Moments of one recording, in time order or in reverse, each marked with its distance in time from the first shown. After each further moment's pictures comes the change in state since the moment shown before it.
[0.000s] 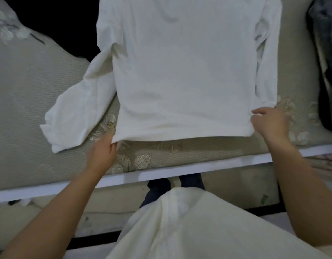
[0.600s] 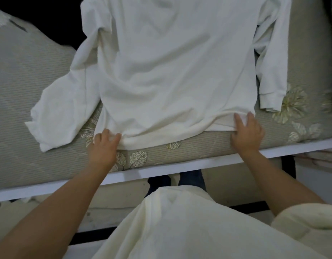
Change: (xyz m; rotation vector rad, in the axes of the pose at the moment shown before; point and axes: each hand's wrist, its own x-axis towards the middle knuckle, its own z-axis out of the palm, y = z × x) left_hand 0.011 -0.001 0.037 0.656 -0.255 0.008; right_hand -0.001 0.069 0.102 -0.394 -0.052 -0.239
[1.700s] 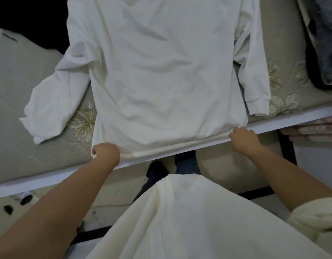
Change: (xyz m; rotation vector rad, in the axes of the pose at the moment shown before) left_hand -0.046 0.073 0.001 0.461 -0.423 -0.056; right_hand -0.051 0.088 0.001 -0.517 -0.489 -0.294
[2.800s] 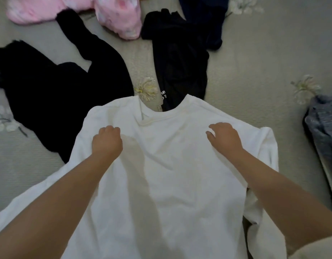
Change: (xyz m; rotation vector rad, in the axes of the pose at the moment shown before) left_hand 0.162 -0.098 -0.336 -0.589 0.645 -0.231; right_hand 0.253 0.068 -0.367 0.474 0.605 -0.157
